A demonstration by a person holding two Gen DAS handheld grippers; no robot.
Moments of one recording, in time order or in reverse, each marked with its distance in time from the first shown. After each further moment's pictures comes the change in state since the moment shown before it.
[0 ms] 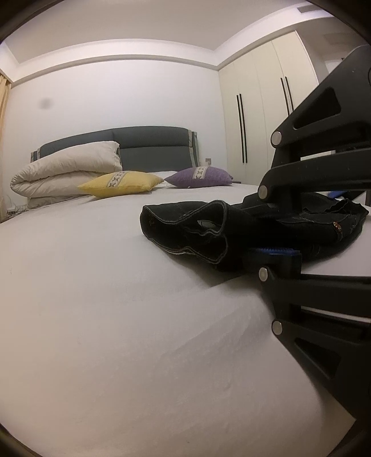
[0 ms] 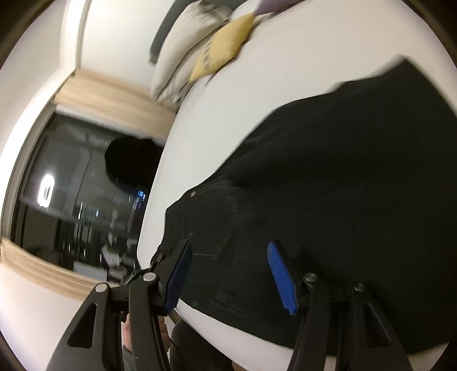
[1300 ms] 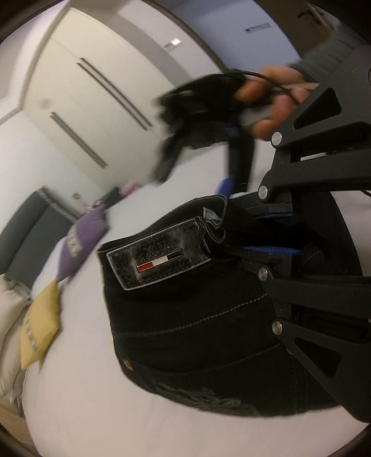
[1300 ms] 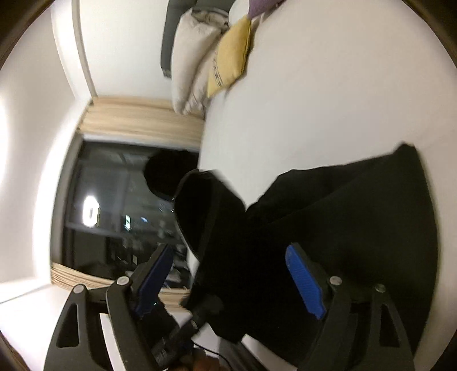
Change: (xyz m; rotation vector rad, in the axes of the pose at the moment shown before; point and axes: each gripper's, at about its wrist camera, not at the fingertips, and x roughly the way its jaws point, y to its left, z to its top) left arm 0.129 -0.163 -0.205 0.877 0.404 0.096; right arm -0.089 -0.076 0.079 0.150 0.041 0.225
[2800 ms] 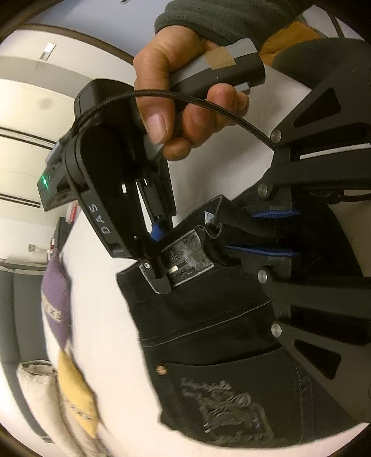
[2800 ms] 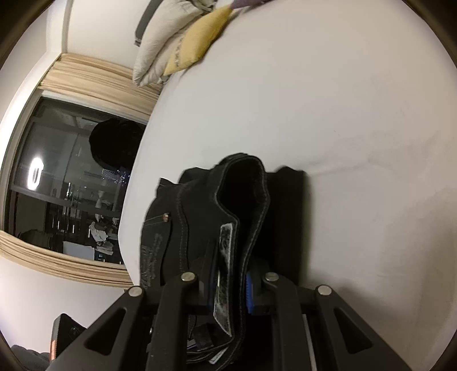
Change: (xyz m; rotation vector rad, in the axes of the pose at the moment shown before) left arm 0.159 -0.141 -0.037 0.472 0.176 0.173; right arm -0.018 -0.035 0.010 -0.136 0.093 -0.314
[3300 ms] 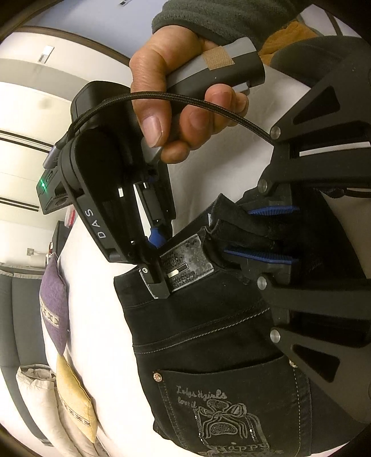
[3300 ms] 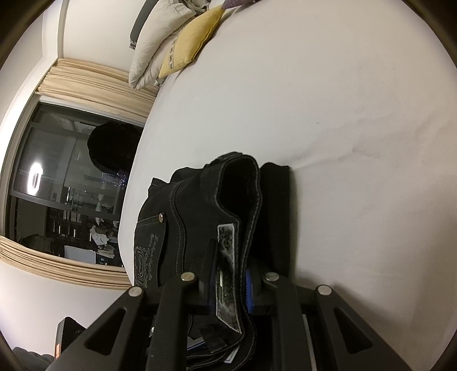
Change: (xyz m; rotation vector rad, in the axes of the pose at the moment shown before) left arm 0.018 -0.002 -0.003 0.016 -0.007 -0.014; right arm 0.000 -0.016 -0.003 0.017 -0.001 0.008
